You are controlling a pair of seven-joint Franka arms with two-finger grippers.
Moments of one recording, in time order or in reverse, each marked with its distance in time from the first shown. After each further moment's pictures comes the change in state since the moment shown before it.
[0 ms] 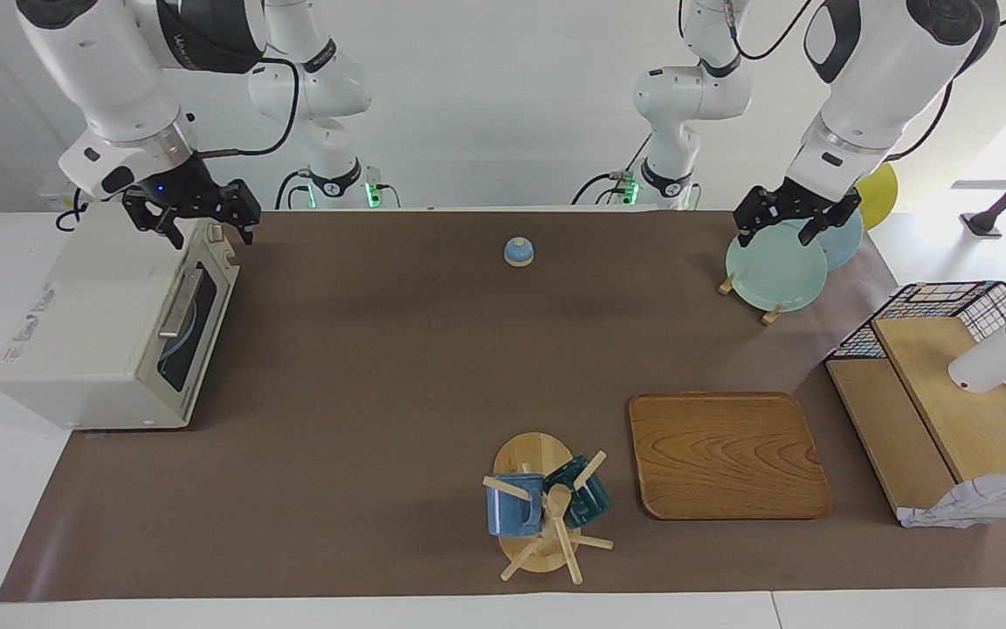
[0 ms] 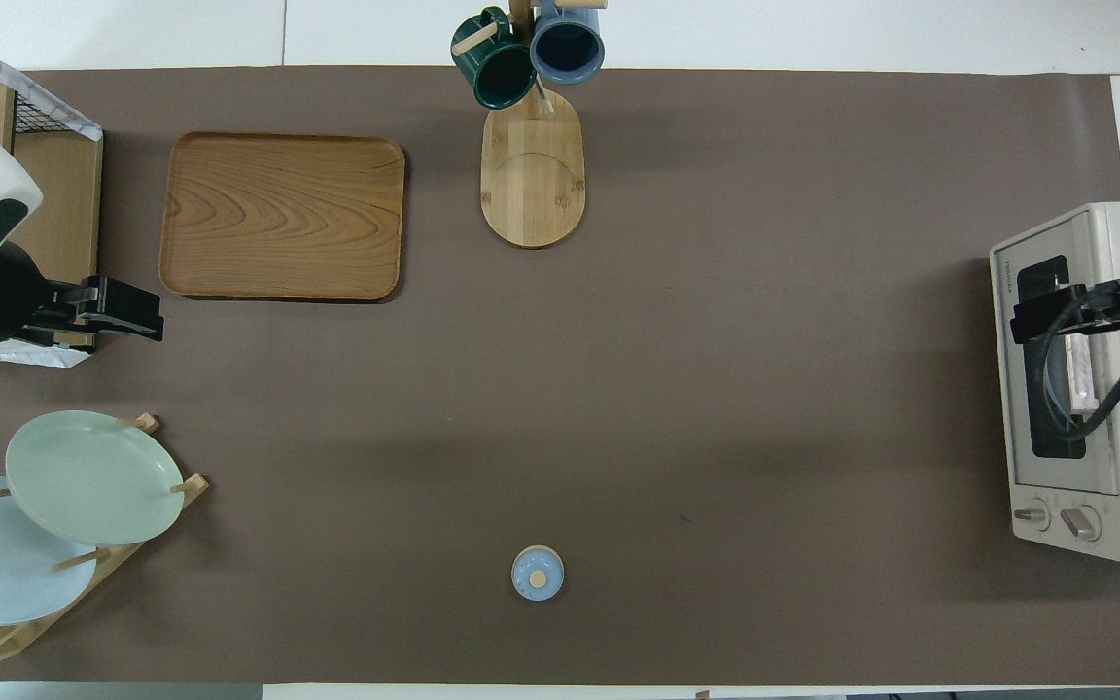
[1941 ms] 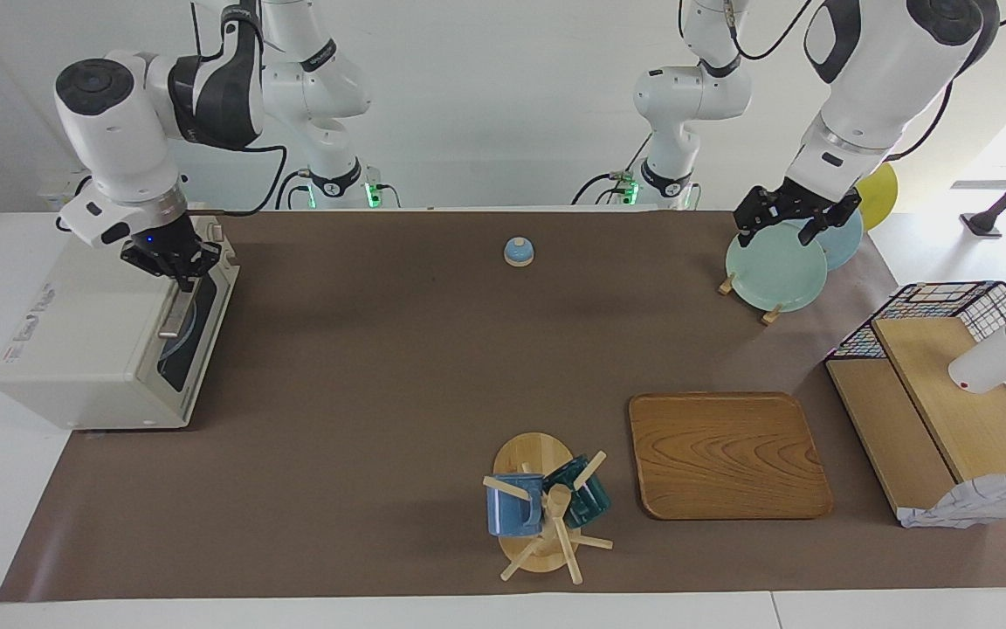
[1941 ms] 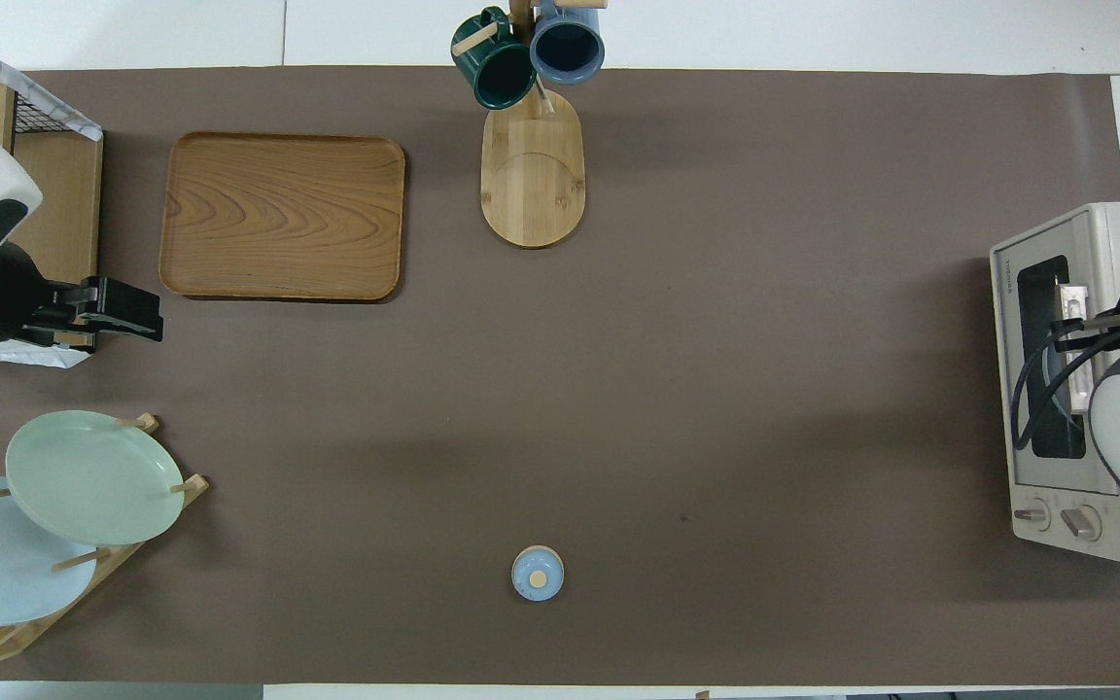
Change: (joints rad) left arm 0.000 0.000 0.001 0.000 0.000 0.000 -0.001; right arm -0.087 -0.033 -0.006 -0.311 -0.180 0.335 -0.026
